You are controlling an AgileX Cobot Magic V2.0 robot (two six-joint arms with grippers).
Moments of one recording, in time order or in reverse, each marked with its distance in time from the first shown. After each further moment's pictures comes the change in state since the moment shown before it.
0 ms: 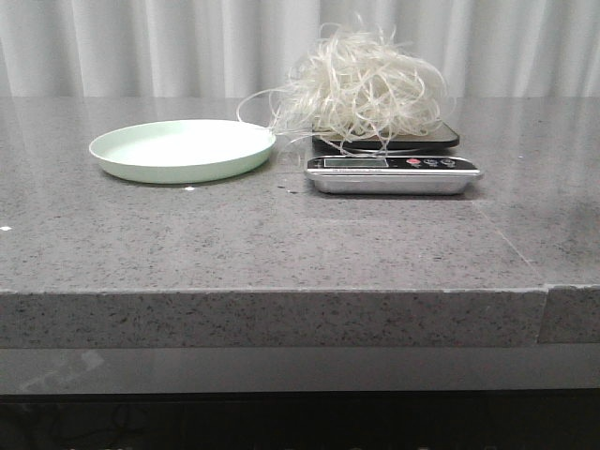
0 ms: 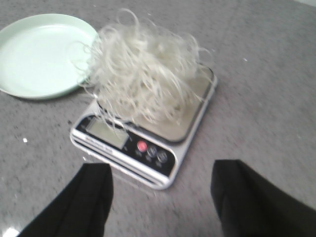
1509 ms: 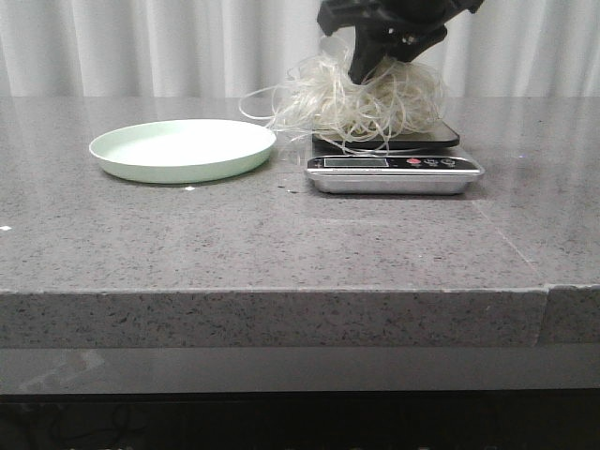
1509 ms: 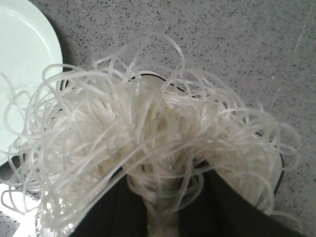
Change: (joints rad) left arm 0.000 0.000 0.000 -0.002 0.000 0.000; right arm 0.025 0.735 -0.544 -0.060 0.029 -0.009
